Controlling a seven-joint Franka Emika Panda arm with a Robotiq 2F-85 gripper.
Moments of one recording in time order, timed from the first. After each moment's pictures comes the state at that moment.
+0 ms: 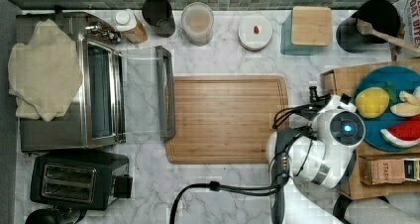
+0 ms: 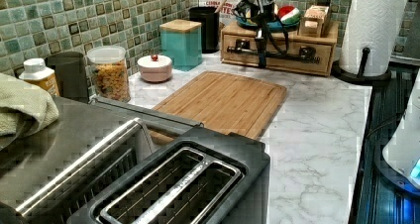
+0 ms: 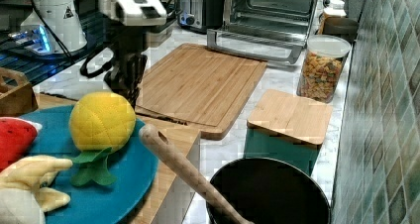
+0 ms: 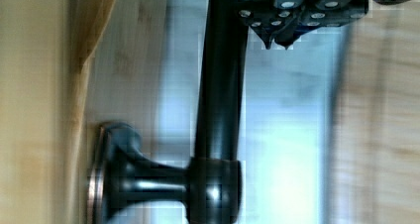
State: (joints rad) arm -0.34 0.26 -0.17 -2.26 -0.14 0.98 -1.37
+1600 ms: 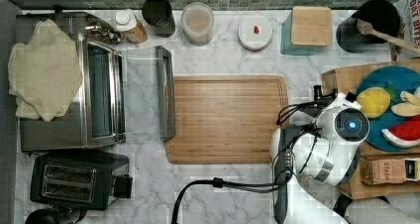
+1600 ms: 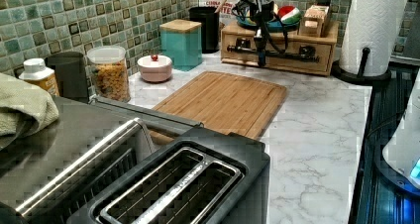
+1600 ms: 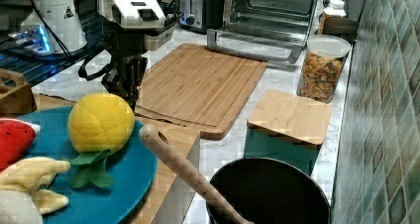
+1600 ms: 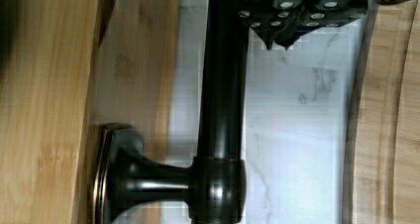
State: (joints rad) arm -0.33 0.27 -0.17 -2.24 -0.14 0.95 -1.34
